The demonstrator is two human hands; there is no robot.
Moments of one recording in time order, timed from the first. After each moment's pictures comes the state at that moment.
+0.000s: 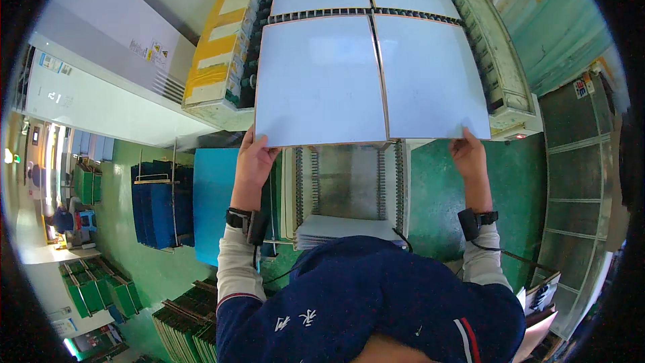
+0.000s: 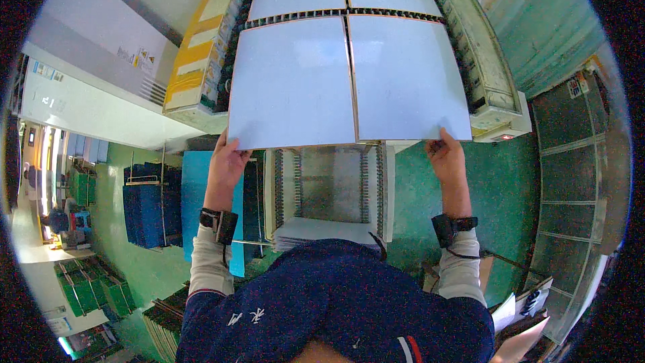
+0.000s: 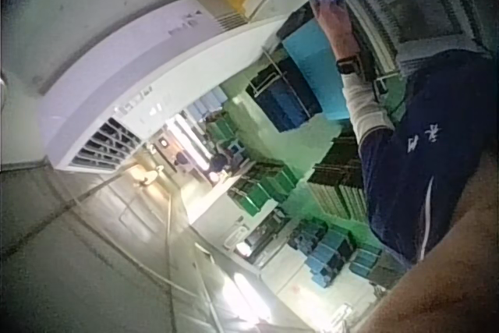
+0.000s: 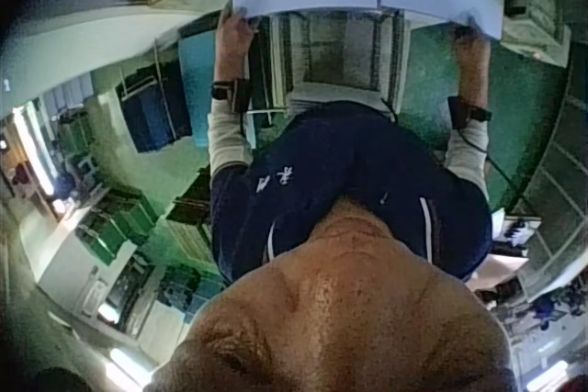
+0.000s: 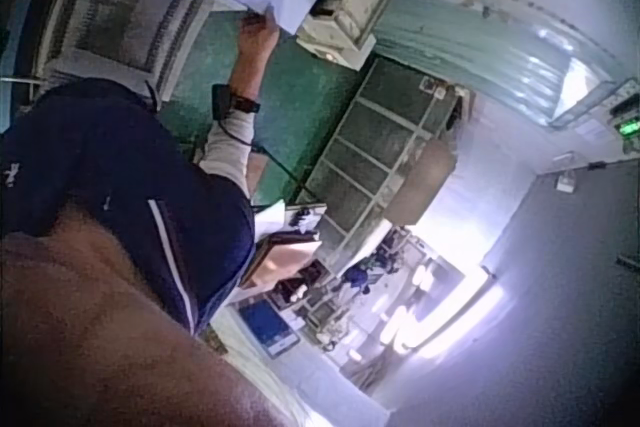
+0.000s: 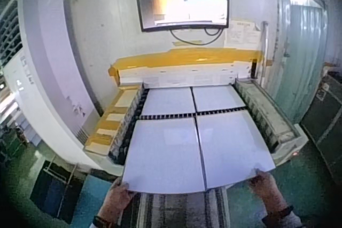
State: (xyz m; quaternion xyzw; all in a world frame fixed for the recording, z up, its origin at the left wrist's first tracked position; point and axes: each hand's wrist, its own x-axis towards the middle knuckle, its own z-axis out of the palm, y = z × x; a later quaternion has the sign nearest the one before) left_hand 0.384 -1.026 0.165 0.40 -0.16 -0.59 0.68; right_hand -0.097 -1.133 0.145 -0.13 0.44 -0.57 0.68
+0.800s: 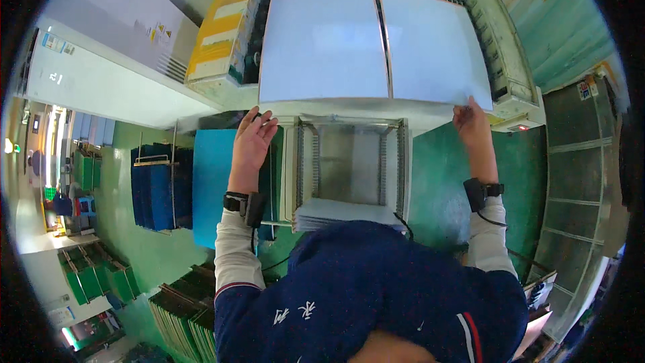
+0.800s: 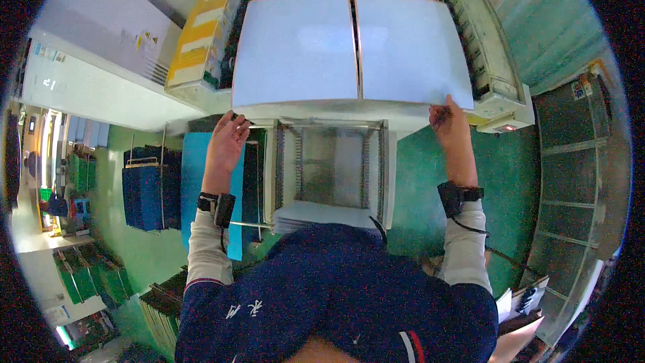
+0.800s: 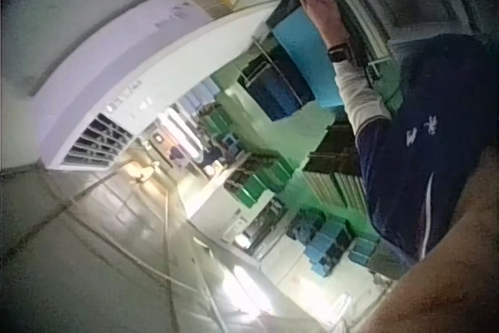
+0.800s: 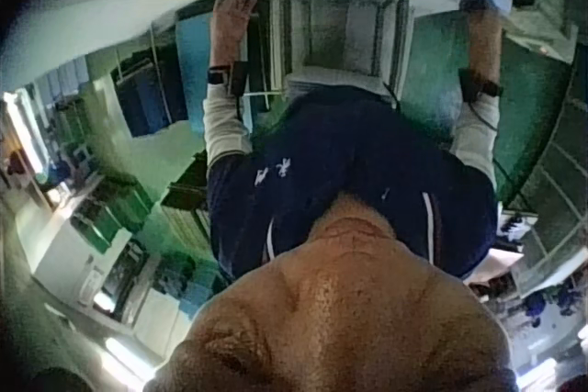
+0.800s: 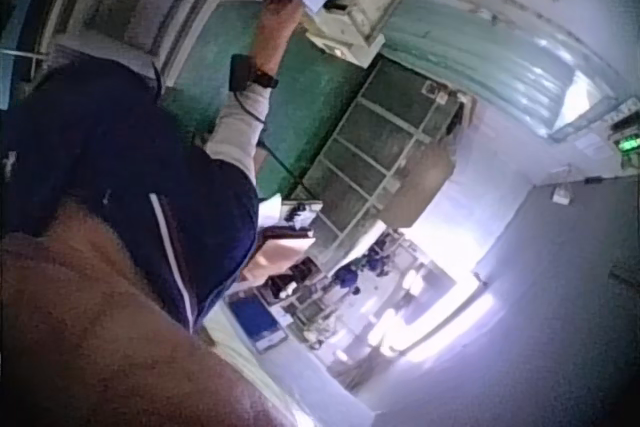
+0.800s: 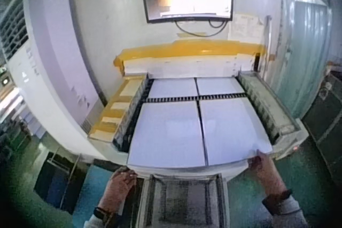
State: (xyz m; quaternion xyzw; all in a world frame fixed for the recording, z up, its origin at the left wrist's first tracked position) left_hand 0.399 -1.005 0.148 0.43 -0.14 -0.57 0.68; right_hand -0.100 -1.168 0.146 -0.16 0.46 -0.52 0.70
